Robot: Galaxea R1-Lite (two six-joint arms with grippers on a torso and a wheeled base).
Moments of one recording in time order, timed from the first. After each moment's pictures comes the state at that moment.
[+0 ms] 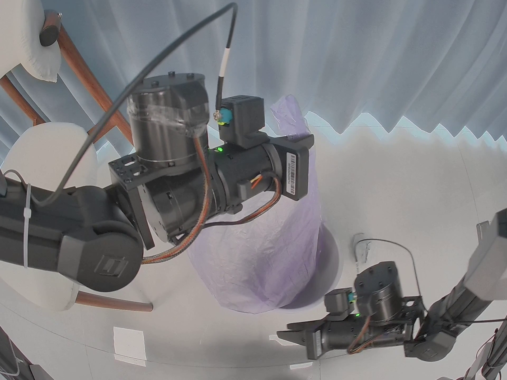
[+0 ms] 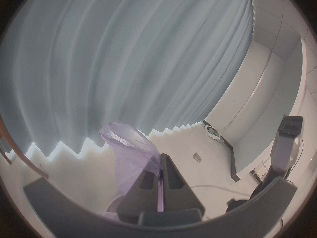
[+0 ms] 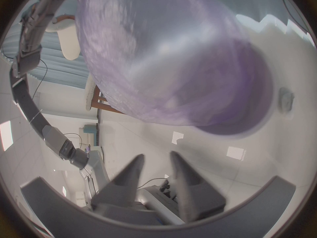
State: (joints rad) left arm -0.80 1.80 -1.15 -0.67 -0.03 -0.07; right arm 0.83 1.96 -0.43 -0.90 0.24 0.44
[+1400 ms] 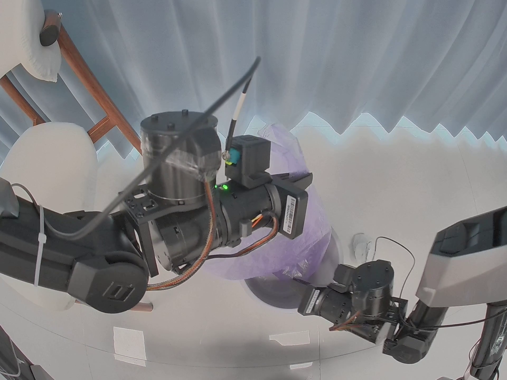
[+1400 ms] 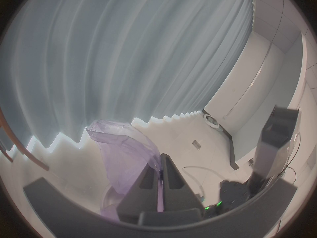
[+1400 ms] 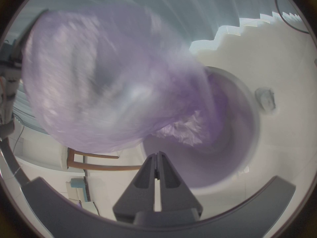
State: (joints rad) left arm -0.82 1.81 -1.05 -0.67 -0.03 -0.05; right arm 0.77 2.19 -0.44 -1.41 -0.10 0.69
